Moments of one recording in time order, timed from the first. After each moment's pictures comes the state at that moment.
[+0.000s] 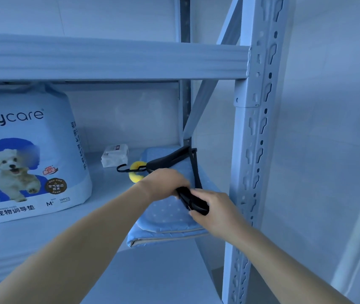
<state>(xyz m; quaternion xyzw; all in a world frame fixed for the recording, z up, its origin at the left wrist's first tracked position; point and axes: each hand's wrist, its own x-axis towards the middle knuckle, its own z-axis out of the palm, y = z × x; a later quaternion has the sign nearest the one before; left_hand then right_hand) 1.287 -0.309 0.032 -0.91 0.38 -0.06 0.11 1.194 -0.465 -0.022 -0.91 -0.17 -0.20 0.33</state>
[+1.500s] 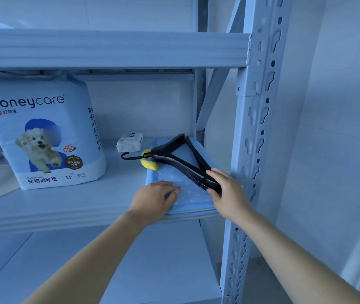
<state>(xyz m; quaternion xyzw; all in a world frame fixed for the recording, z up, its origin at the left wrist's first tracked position) 1.208 -0.297 -0.044 -0.95 0.16 -0.19 -0.17 1.207 -0.513 -0.041 -0.90 -0.16 -0.21 0.34</state>
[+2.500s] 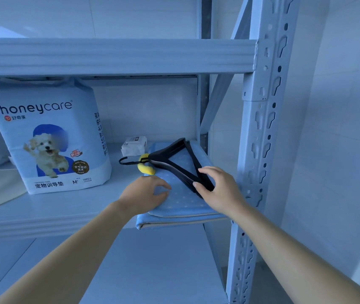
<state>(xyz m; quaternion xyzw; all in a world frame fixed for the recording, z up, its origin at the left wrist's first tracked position) 1.219 -0.256 -0.012 -0.97 0.16 -0.12 -0.17 1.212 -0.479 -0.016 -0.89 -0.18 -0.23 0.35</state>
